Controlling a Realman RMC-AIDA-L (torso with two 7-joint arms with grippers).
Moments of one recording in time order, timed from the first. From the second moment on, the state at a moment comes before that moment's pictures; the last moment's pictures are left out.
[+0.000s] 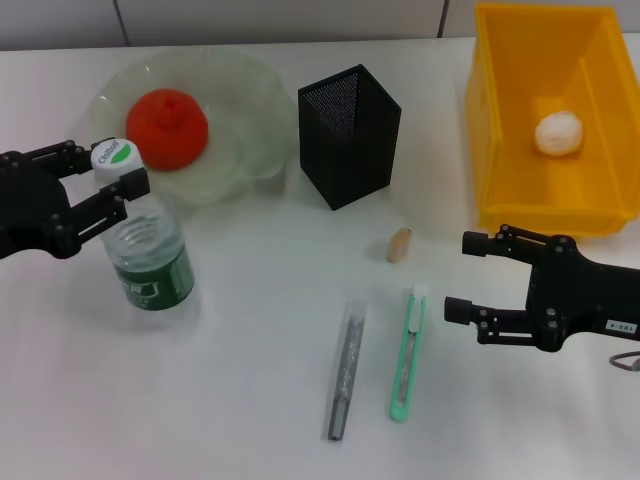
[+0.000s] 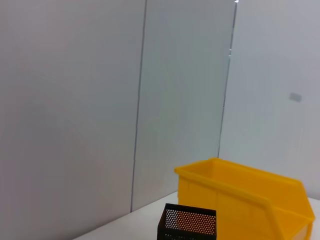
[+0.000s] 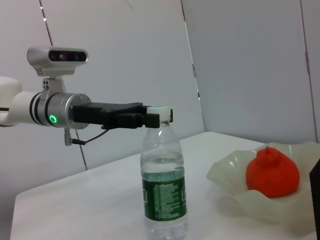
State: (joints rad) left arm -0.09 -2.07 0.99 1.07 1.52 1.47 -1.39; right arm 0.25 2.08 -0.99 -0.74 -1.67 -1.62 1.20
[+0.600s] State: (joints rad) left arm -0.10 -2.08 0.98 1.02 1.50 1.49 -1.29; right arm 0.25 2.08 -0.99 -0.73 -1.67 -1.62 1.21
